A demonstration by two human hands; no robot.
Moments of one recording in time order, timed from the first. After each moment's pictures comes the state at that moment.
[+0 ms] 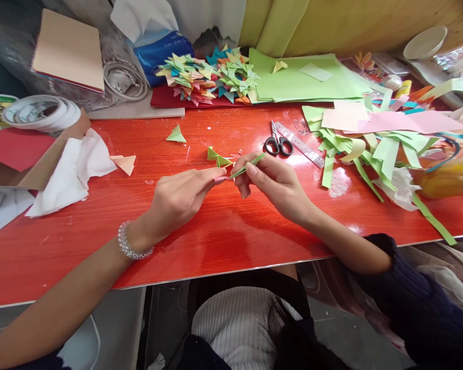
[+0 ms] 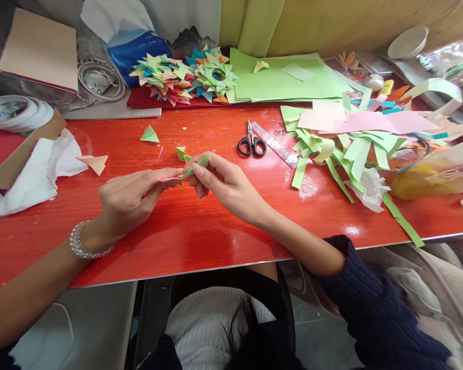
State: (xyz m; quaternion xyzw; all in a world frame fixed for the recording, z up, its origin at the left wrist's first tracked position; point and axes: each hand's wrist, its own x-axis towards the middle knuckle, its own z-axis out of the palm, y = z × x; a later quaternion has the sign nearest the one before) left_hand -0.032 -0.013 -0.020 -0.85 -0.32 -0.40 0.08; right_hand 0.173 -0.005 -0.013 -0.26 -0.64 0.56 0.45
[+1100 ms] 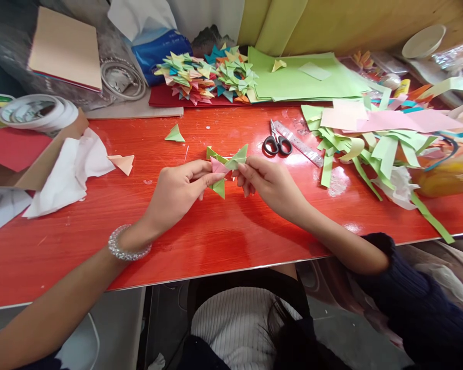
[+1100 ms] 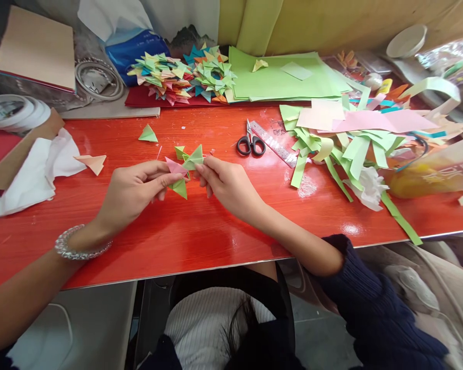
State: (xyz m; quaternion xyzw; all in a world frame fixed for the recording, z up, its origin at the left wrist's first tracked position) left_hand -0.024 -0.008 -0.013 -0.76 -0.47 -0.38 -0.24; right_hand 0.172 0.000 -0.020 -0.42 -0.72 0.41 0.37
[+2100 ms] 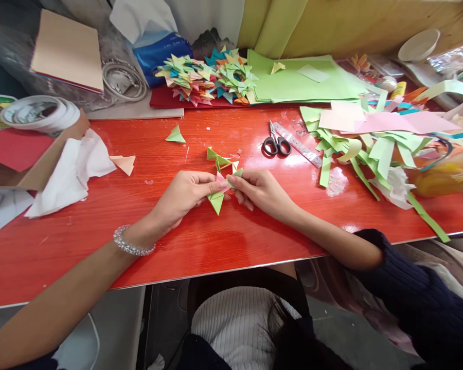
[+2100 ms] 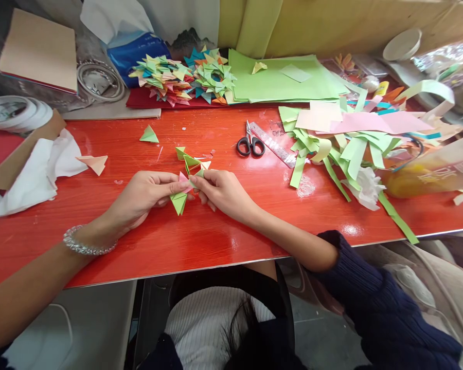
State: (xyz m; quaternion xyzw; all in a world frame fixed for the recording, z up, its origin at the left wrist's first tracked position) left_hand -0.018 -0.010 -0.015 -0.56 -0.51 -0.31 -0.57; right_hand 0.165 -0.005 -0.024 -0.43 -0.68 0.51 0.31
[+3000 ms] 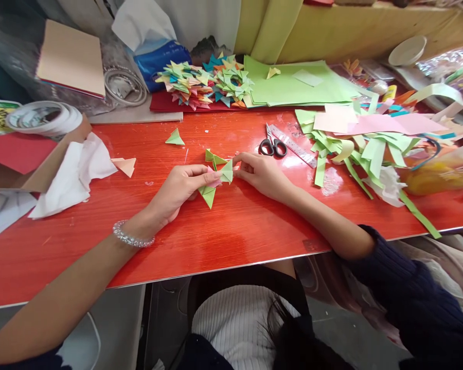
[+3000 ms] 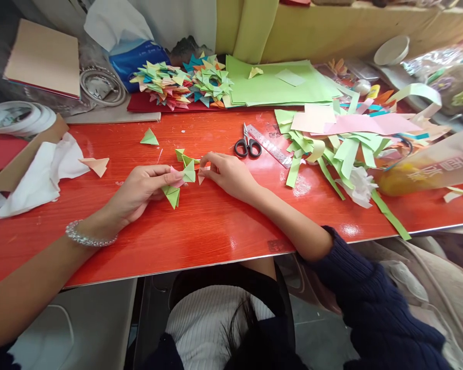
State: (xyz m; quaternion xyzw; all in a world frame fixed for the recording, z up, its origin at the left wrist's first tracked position) left_hand -0.020 -0.002 -0.011 -0.49 -0.53 -0.35 -0.59; right_hand 0.185 0.040 -0.038 -0.44 -0.81 0.25 0.28
